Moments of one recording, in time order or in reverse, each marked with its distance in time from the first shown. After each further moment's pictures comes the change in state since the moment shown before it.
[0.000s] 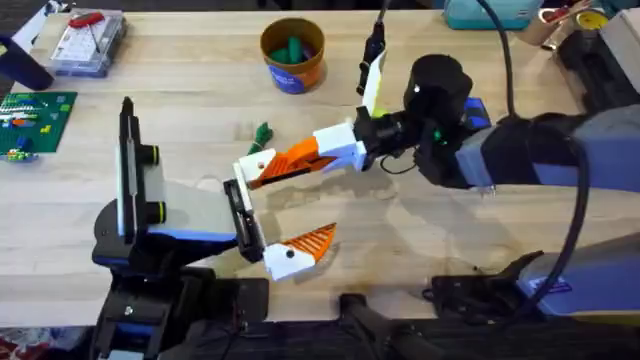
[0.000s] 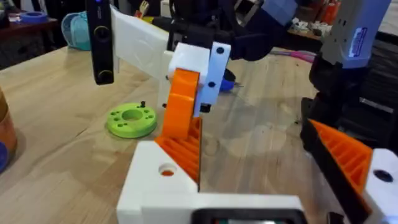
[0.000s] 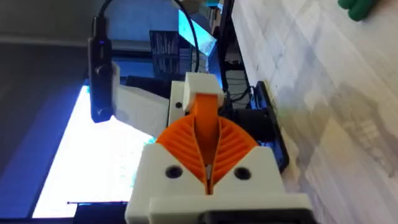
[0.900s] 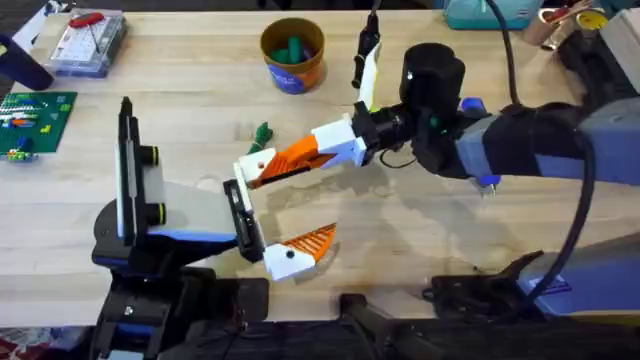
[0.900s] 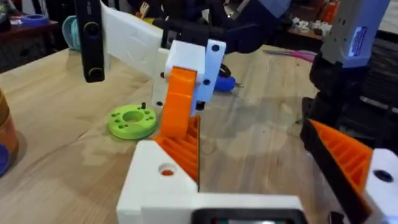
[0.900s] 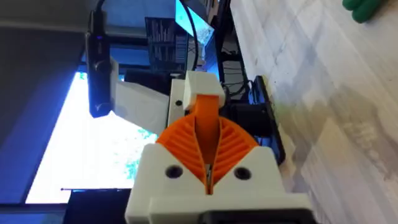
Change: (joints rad) left arm 0.000 0.000 0.000 0.001 0.000 0.009; right arm -0.010 0.000 0.065 -0.146 -0.058 -0.116
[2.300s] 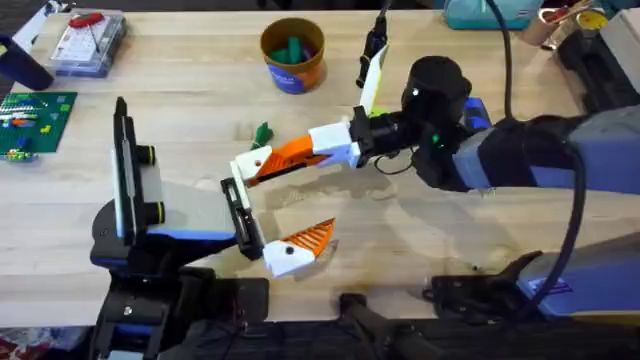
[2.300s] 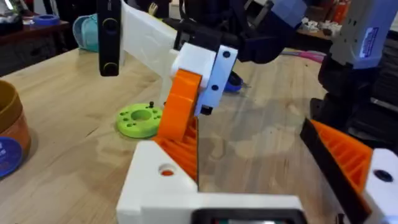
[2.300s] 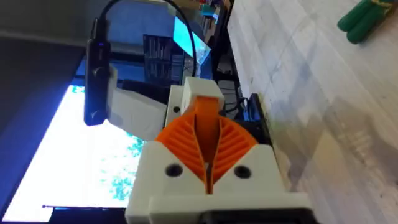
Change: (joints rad) left arm 0.007 0.000 0.001 0.001 -0.020 0.003; right arm 0.034 0.003 -0.069 0.204 0.135 0.077
